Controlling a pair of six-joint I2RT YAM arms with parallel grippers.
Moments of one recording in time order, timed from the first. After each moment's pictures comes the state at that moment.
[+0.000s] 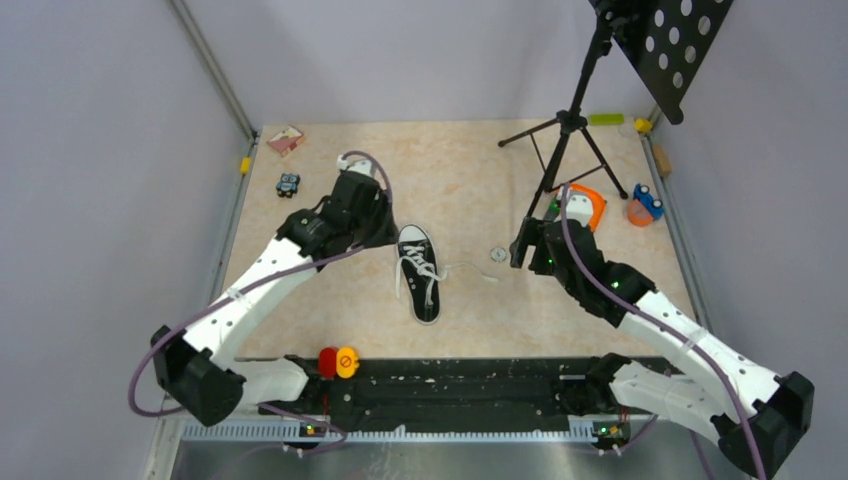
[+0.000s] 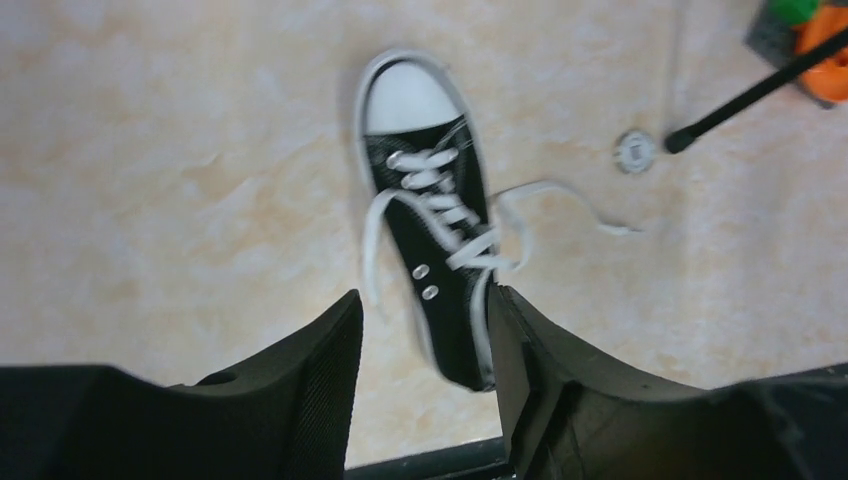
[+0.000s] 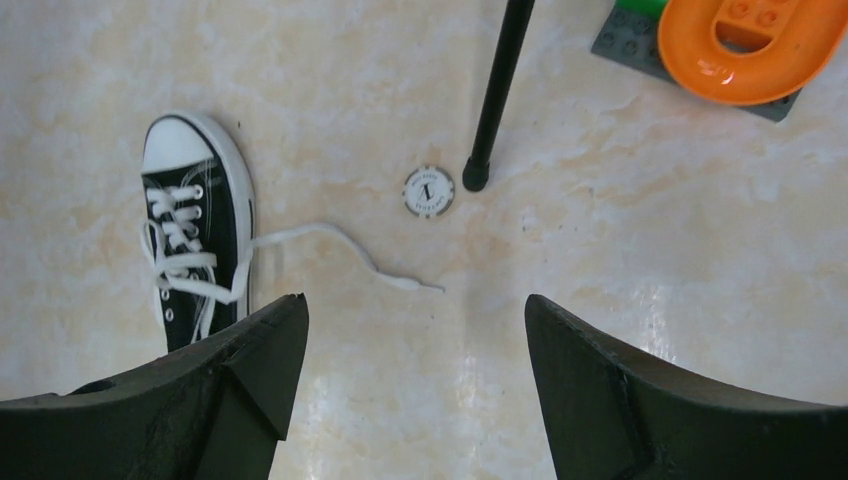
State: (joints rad) left arm -0.61 1.32 1.29 -0.74 -0.13 -0.58; right arm 0.68 0.89 0.80 -0.49 0.43 0.59
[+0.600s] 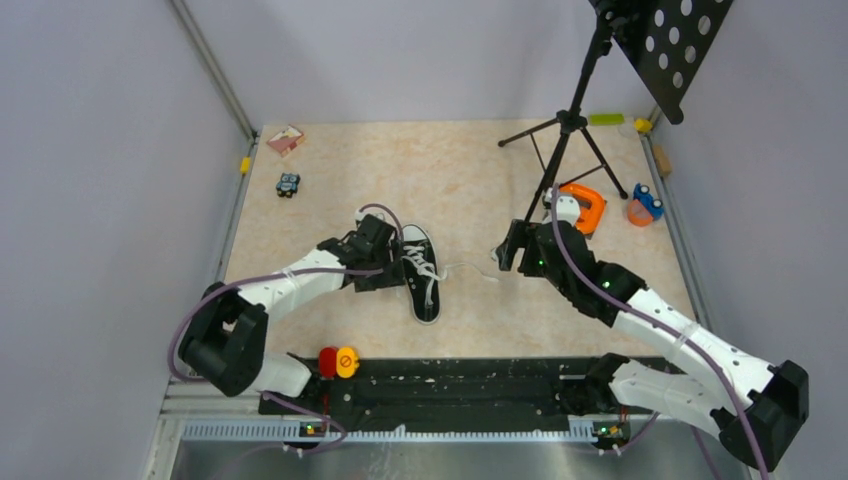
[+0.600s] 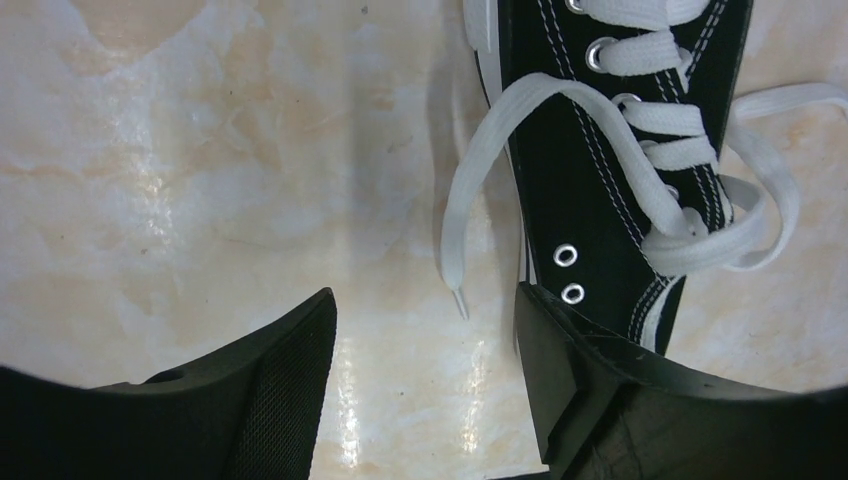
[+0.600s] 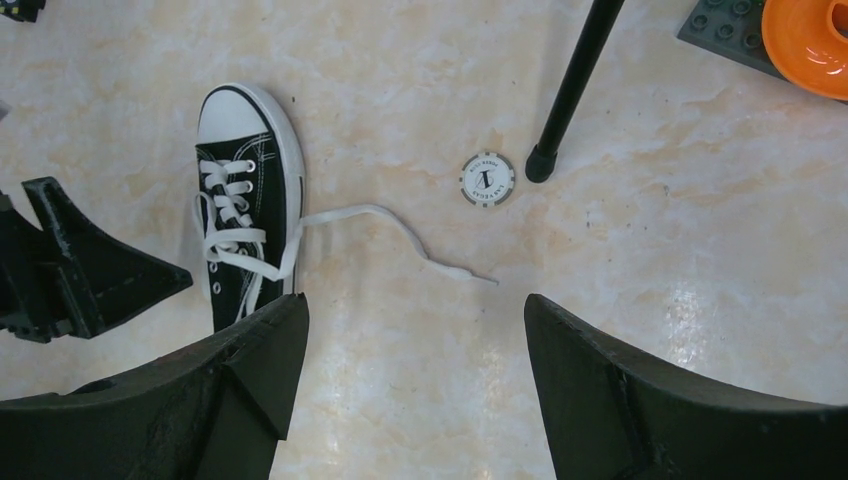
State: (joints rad) left arm -0.57 1.38 0.81 -0.49 -0.08 -0.67; right arm 0.74 0.94 0.78 -0.43 0.36 0.61
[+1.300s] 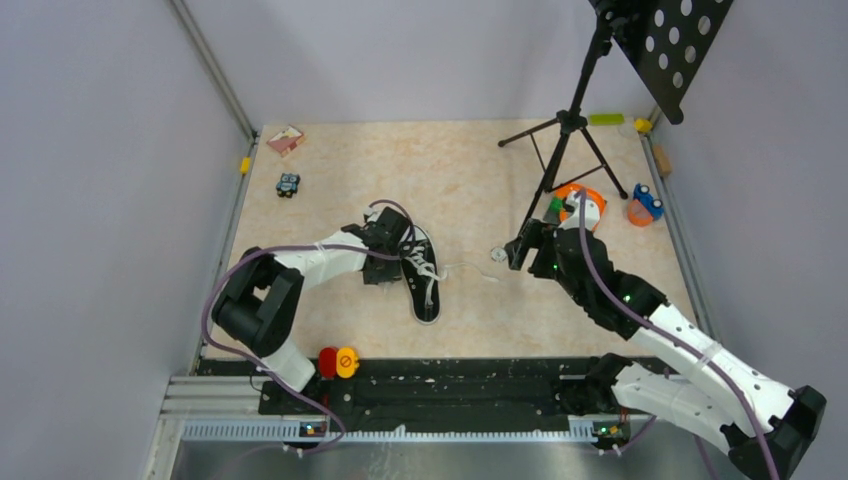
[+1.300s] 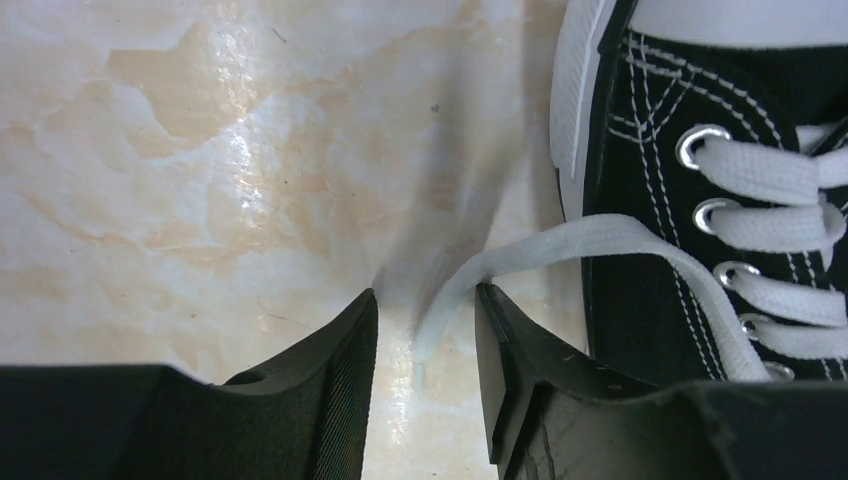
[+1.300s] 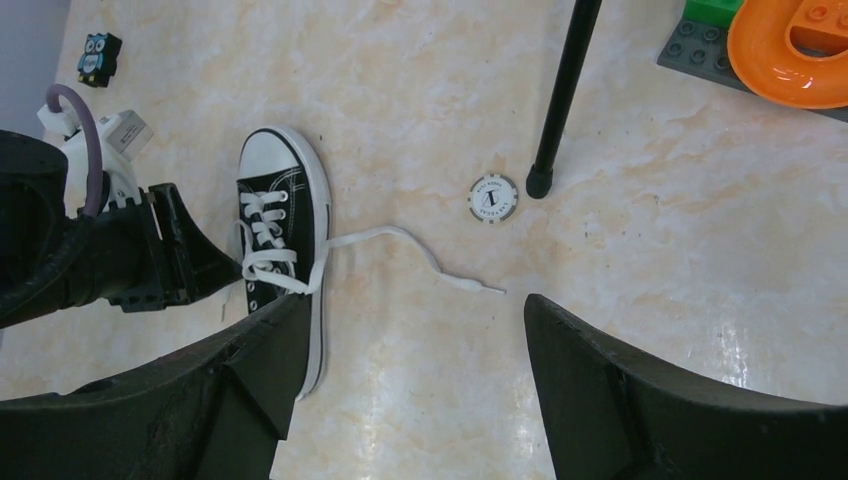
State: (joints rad) left arm -0.57 1.62 0.93 -0.51 -0.21 -0.65; right arm 0.74 0.81 0.76 -0.44 0.39 0.65
